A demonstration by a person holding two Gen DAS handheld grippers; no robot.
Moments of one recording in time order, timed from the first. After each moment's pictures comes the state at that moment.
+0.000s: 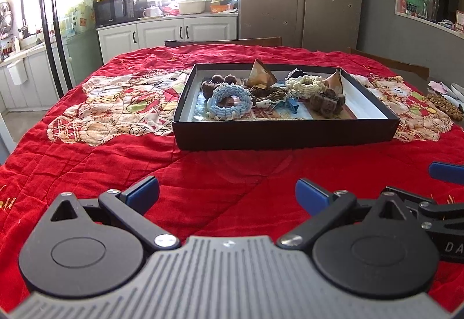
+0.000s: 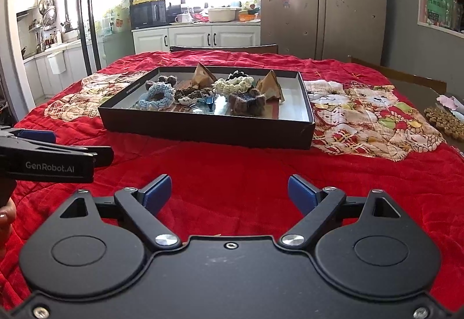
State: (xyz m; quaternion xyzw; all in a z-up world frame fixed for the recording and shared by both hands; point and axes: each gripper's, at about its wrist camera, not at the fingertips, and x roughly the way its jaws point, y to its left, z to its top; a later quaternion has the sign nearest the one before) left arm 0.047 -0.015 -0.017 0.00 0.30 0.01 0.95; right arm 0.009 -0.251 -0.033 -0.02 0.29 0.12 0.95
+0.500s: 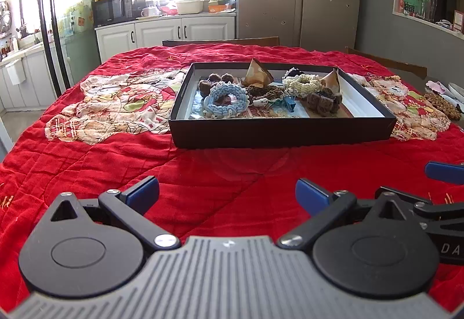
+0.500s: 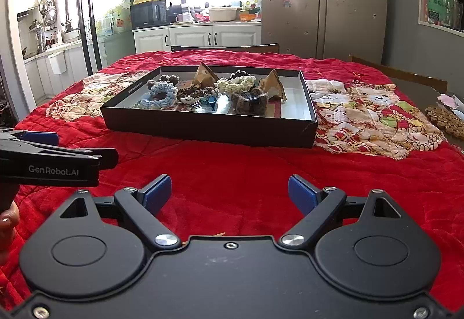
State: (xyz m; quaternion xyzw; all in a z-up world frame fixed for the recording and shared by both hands) left arm 0.045 -0.017 -0.018 0.00 0.30 0.01 0.95; right arm 0.007 -0.248 -0.035 -0.02 0.29 0.12 0.95
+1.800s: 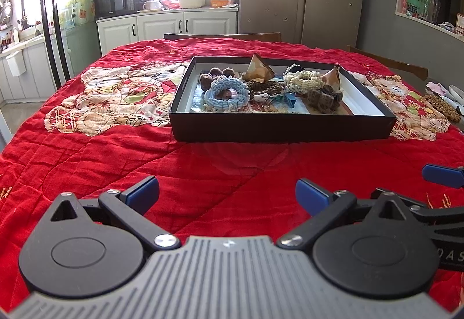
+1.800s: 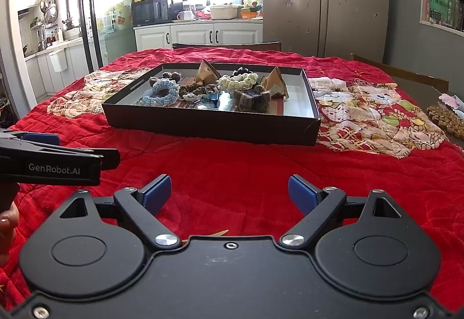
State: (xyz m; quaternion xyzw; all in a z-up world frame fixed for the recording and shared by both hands) left arm 0.044 -0.016 -0.019 -0.01 0.31 0.01 0.95; right arm 0.006 -0.245 -0.035 -0.03 0.29 0.13 0.95
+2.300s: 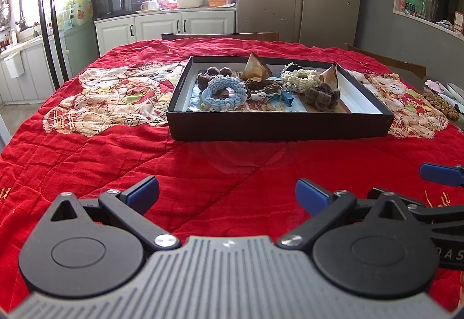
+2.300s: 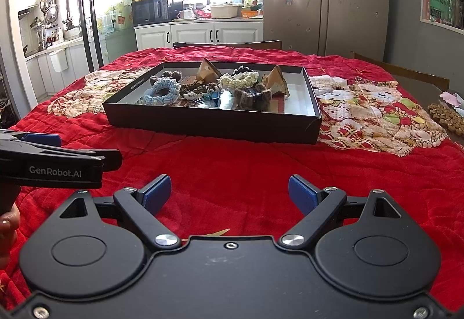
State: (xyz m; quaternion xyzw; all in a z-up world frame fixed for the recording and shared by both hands) left arm 0.044 -0.017 -0.019 -0.01 0.32 0.01 0.95; right arm 0.006 -0.244 -0.037 -0.03 0.29 0.13 0.95
